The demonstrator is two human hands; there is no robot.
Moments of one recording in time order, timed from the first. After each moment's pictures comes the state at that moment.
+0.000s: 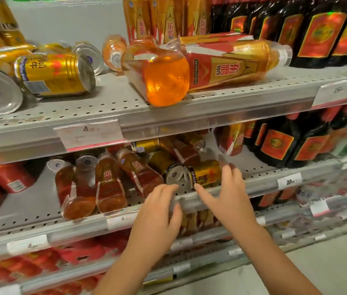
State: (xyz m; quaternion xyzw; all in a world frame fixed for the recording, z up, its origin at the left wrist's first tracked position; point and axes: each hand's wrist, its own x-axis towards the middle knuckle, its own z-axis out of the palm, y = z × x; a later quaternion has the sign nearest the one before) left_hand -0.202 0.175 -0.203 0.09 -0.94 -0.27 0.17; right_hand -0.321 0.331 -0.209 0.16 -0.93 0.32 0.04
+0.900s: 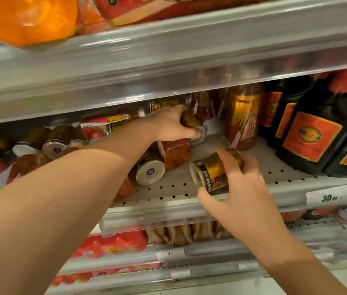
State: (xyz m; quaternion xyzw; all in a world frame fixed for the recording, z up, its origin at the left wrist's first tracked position) left_hand -0.459 0.127 -0.164 0.13 -0.98 -0.15 -0.03; right_hand -0.399 0.372 -0.232 0.28 -0.89 0.35 0.00
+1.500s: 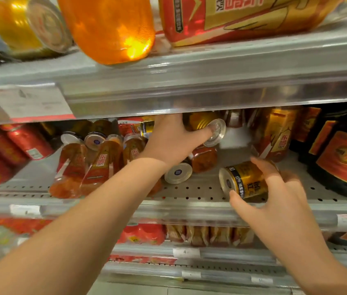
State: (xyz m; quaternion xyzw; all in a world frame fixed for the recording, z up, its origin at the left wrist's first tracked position) left_hand -0.359 0.157 -0.147 0.20 -0.89 -0.35 0.23; right_hand -0.393 0.382 -0.215 0.26 -0.89 0.38 -0.02
